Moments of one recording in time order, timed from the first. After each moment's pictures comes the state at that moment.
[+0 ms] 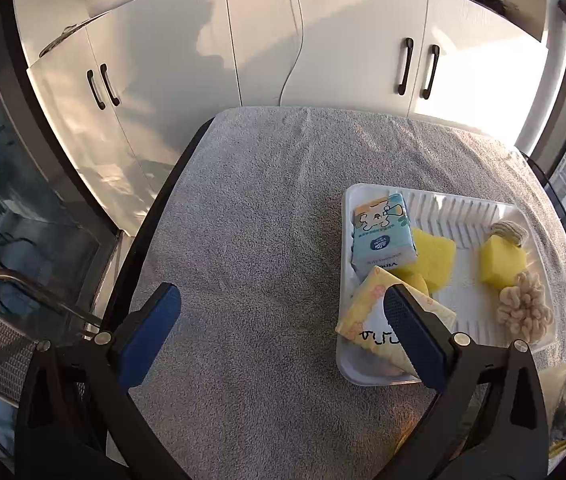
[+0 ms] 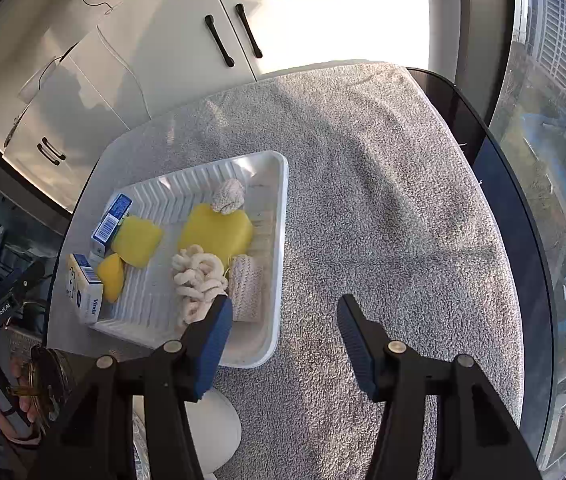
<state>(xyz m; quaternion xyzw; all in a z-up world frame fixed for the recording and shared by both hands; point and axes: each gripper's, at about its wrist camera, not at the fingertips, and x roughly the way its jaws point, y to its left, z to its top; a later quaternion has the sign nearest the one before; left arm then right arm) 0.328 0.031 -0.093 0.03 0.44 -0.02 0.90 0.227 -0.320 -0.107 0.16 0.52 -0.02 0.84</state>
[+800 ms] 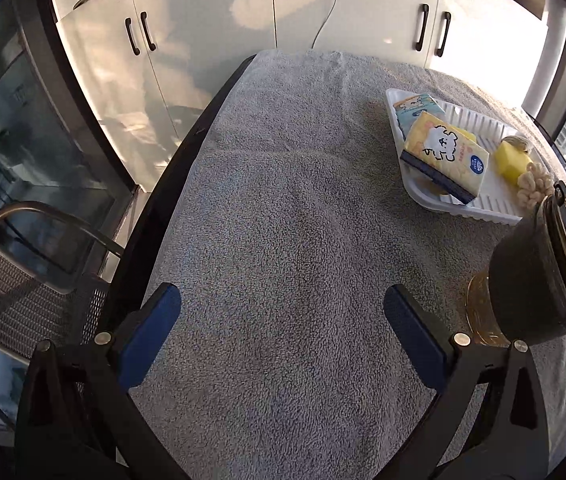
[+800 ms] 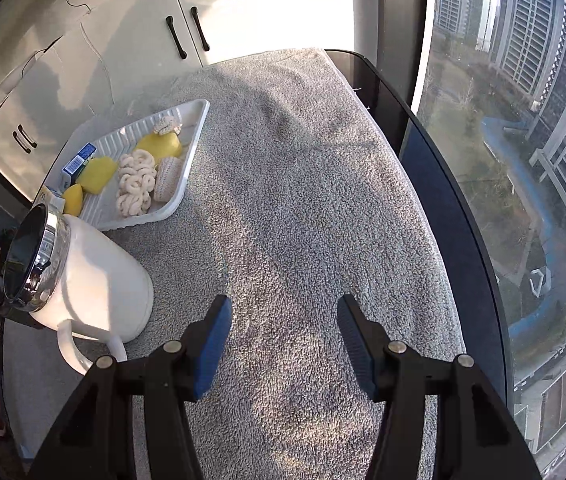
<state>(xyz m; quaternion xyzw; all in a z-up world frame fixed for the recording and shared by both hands) 0.214 0.094 -0.138 0.03 0.48 0.00 0.88 0.084 -0.334 -0.121 0.13 0.51 -0.09 0.84</state>
